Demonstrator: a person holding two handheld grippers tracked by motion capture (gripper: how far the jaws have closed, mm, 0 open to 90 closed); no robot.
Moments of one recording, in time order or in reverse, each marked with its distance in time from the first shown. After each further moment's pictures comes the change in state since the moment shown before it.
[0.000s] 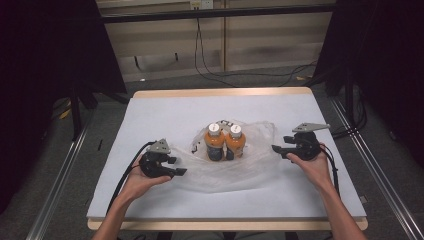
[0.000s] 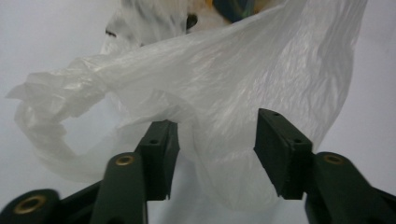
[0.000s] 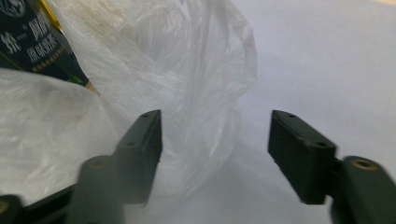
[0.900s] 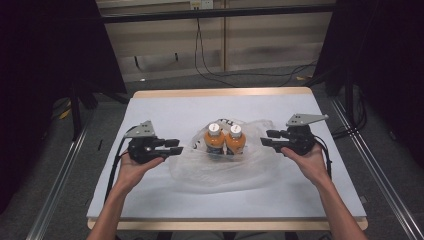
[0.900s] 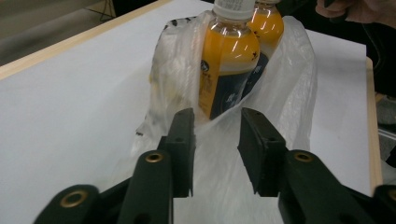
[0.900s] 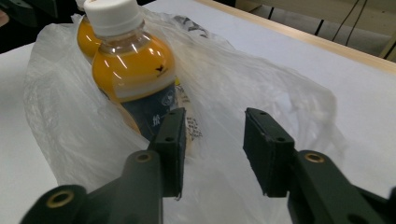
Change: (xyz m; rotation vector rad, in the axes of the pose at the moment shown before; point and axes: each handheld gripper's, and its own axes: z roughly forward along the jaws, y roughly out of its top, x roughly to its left) left arm 0.005 0.037 -0.040 -0.241 -0.011 0.013; right arm 0.038 0.047 -0.021 -0.107 0.202 -0.119
